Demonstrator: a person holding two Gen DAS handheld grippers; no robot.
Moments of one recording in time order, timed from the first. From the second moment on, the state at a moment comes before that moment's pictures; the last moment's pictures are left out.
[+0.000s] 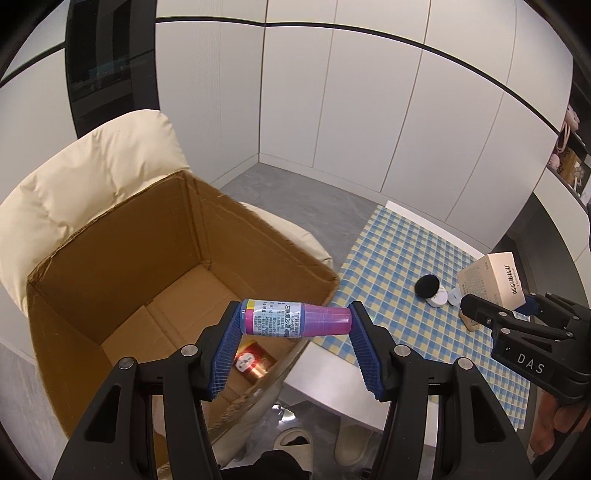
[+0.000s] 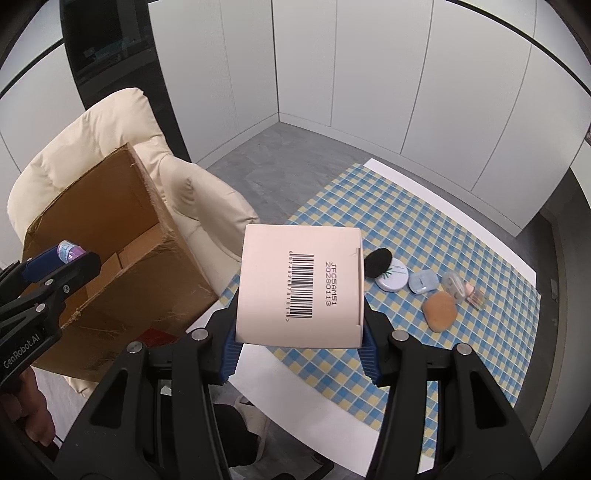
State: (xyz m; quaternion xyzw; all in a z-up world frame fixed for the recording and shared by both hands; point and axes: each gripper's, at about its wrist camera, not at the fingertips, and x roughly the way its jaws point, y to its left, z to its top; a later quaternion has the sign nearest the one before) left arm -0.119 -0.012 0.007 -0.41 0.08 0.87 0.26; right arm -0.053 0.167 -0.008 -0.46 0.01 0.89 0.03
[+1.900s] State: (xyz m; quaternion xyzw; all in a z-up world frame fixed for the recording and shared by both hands) left arm -0.144 -0.146 0.005 -0.42 0.04 0.90 0.13; right arm -0.075 0.023 -0.010 -0.46 -0.06 0.88 -0.09
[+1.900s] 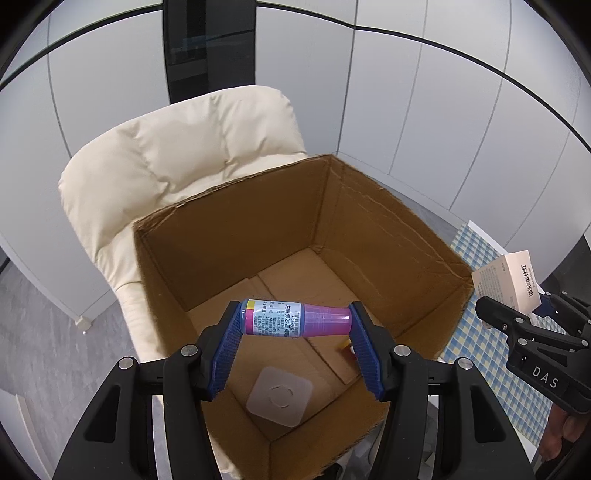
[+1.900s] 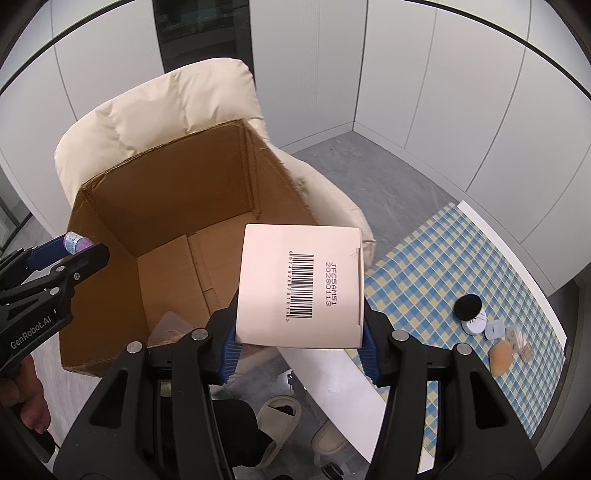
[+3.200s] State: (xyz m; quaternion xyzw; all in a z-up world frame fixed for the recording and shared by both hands) left arm -0.142 -0.207 -0.001 -0.43 0.04 0.90 0.10; right arm -0.081 -0.075 -0.023 -0.47 -0.10 0.87 -0.15
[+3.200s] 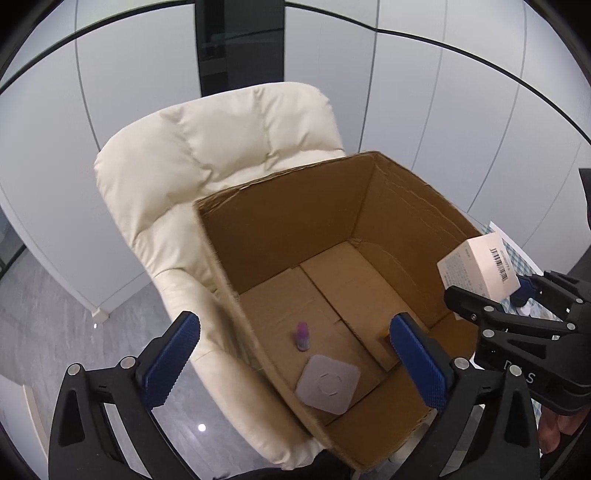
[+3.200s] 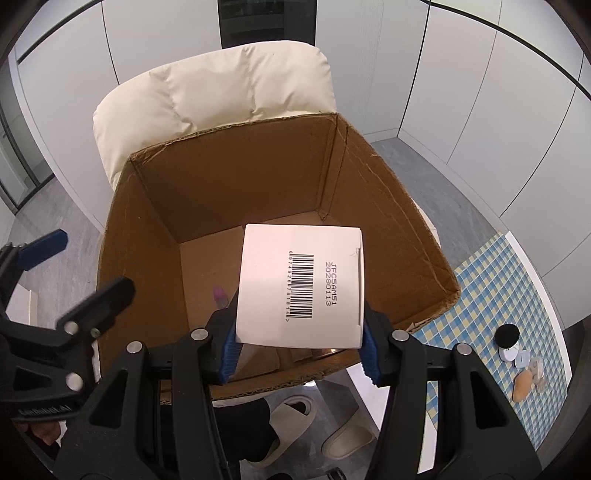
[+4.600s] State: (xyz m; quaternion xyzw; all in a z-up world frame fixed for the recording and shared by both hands) left arm -0.149 -0.193 0.000 -0.42 0.04 0.90 0.11; right arm -0.085 -0.055 -0.024 -0.46 -0.10 0.88 -0.11
